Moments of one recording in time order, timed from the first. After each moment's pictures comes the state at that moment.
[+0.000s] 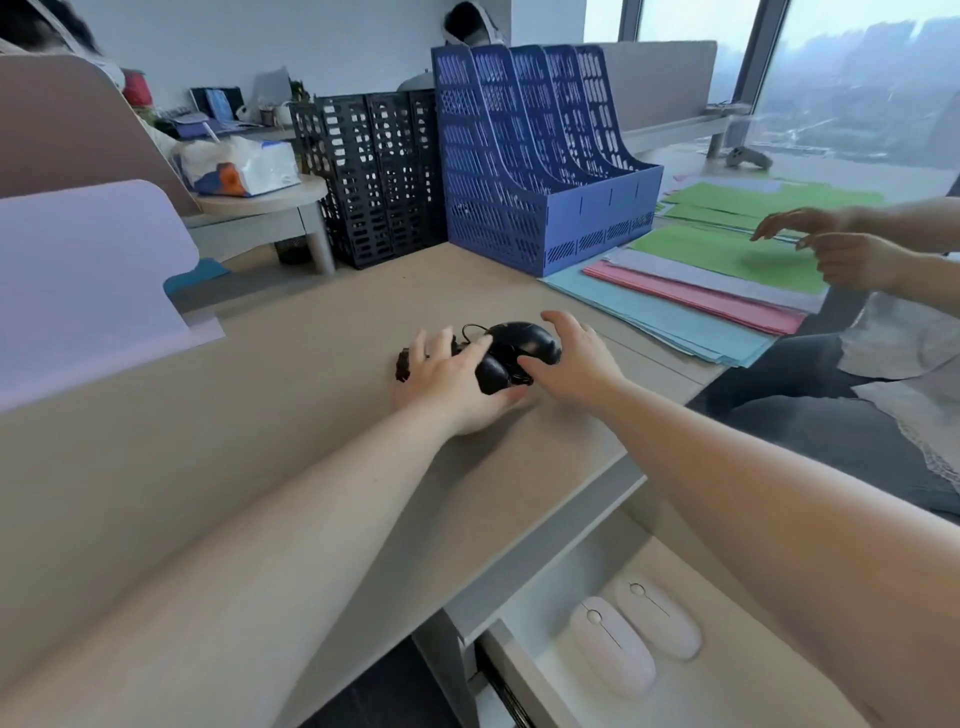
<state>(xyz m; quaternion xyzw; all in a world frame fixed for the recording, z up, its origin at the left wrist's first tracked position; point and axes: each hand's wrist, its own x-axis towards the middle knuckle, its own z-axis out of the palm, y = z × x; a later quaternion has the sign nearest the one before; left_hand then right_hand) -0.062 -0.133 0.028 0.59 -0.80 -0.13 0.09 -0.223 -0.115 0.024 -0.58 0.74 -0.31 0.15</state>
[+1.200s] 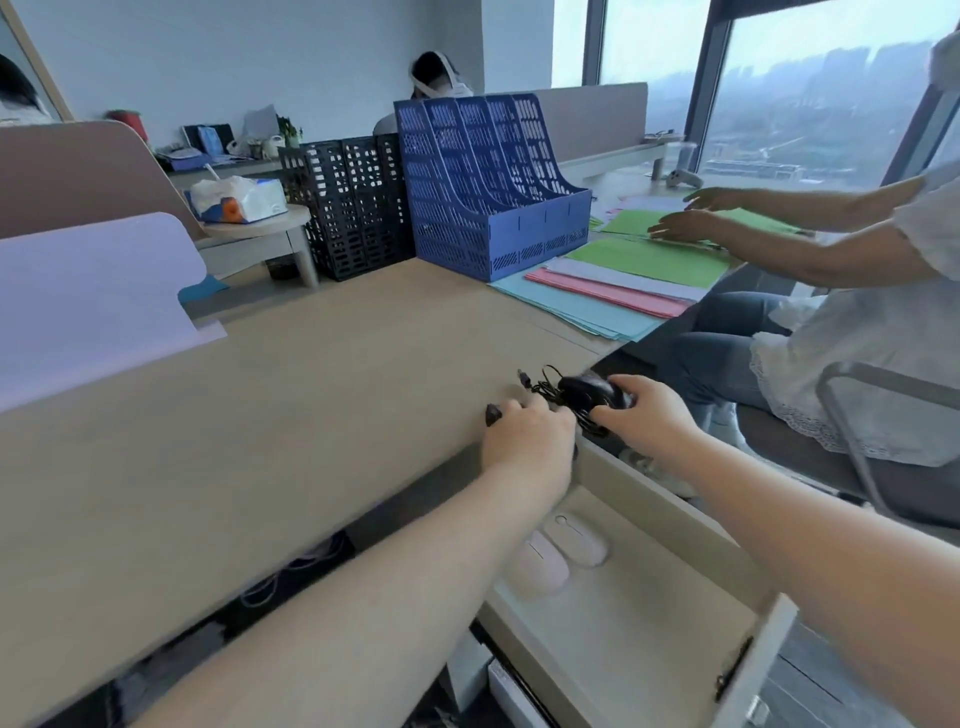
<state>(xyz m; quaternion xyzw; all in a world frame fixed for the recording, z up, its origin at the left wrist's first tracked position) -0.142 0.081 0.049 0.47 -0.88 0.00 0.04 -0.290 0.095 0.040 -0.49 0.79 -0.32 0.18</state>
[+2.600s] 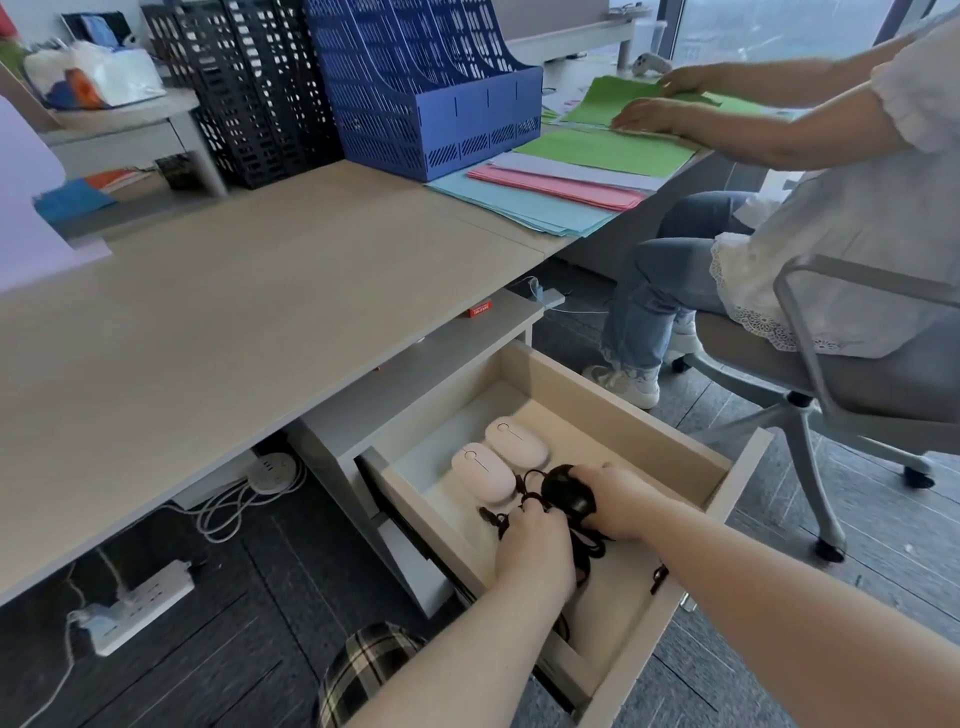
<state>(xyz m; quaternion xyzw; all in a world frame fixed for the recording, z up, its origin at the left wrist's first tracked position) -0.181 0.162 -0.144 0.49 -0.84 -0.22 -0.07 -0.312 0.162 -0.135 -0.57 0.77 0.03 0.28</state>
